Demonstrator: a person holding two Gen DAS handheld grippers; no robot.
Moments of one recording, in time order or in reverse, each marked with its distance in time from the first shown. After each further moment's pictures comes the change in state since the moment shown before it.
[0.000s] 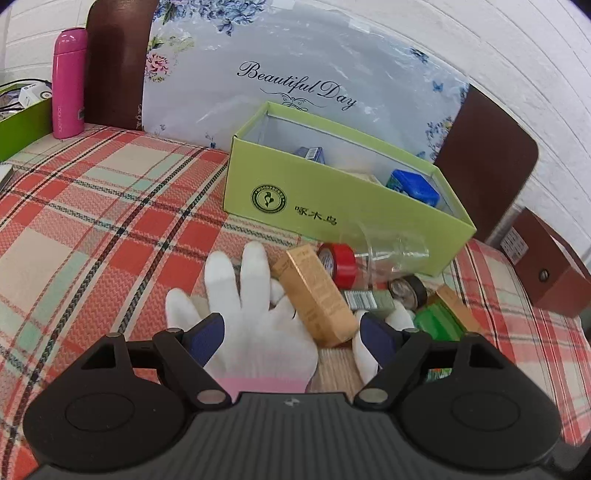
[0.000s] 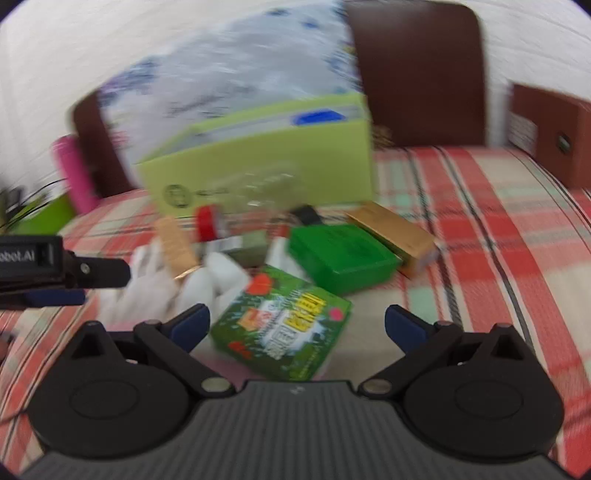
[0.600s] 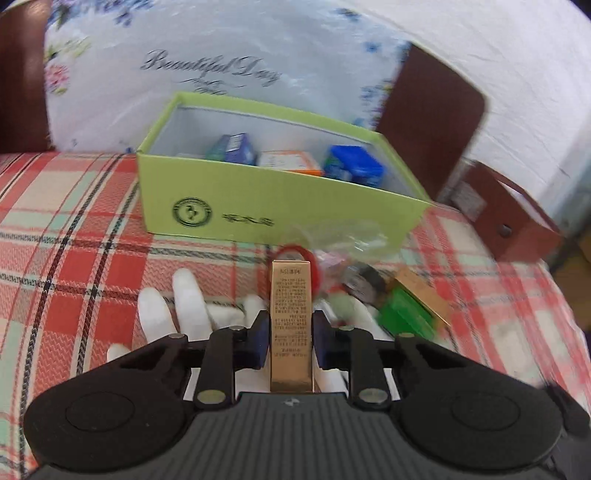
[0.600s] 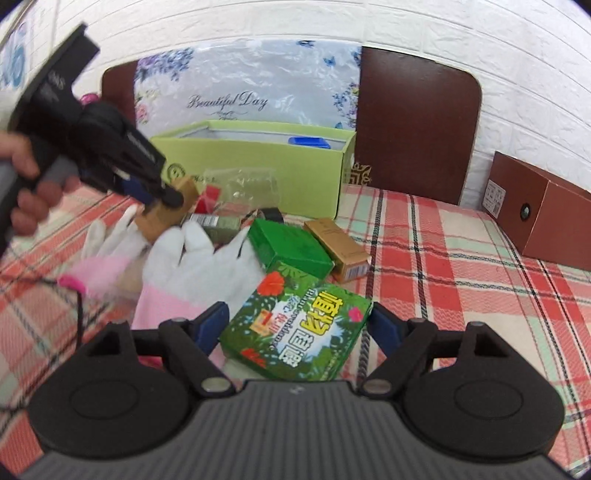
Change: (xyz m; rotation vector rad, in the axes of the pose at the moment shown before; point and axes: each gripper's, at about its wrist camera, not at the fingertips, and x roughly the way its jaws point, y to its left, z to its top) left arm 0.008 -0.012 0.027 0.222 0.134 -0.217; right arm -0.064 -0.031 -0.028 -0.406 -0.094 -0.006
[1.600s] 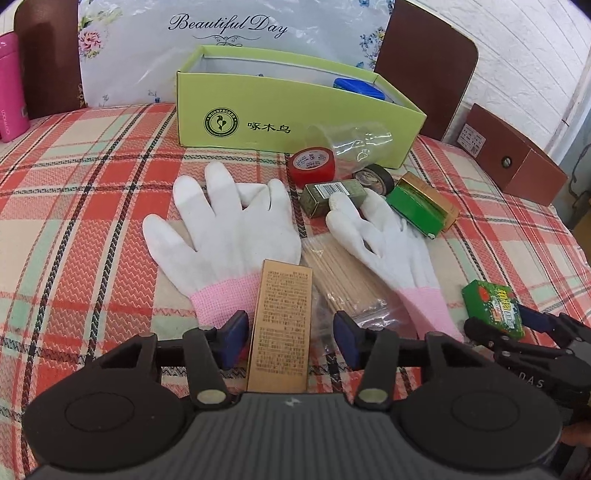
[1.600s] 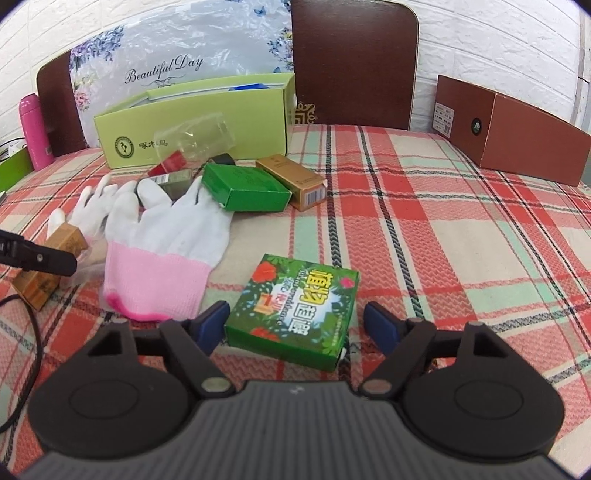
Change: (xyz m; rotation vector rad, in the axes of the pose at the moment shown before) left arm -0.017 0.001 -0.079 0.016 0.058 0.092; right arm 0.004 0.001 -0.019 0.223 0.132 -0.152
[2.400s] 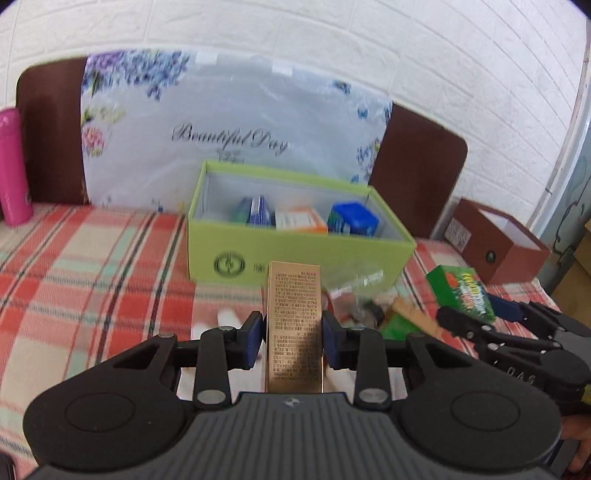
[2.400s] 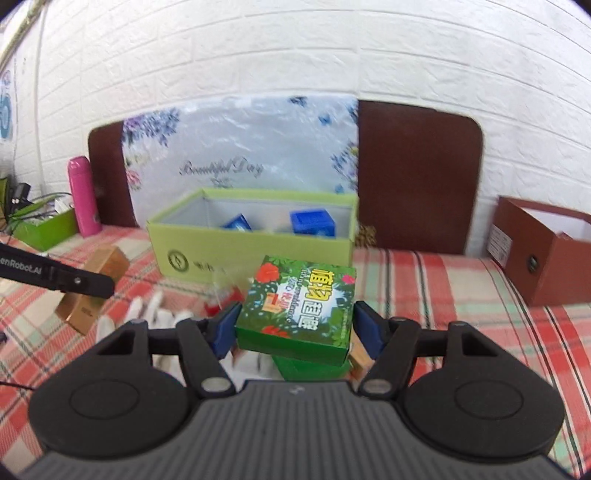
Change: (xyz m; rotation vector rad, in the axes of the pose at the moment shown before) left arm -0.043 0.017 0.086 0.000 -0.245 -0.038; right arm -0.004 0.036 0.110 -0.103 -0.257 0.181
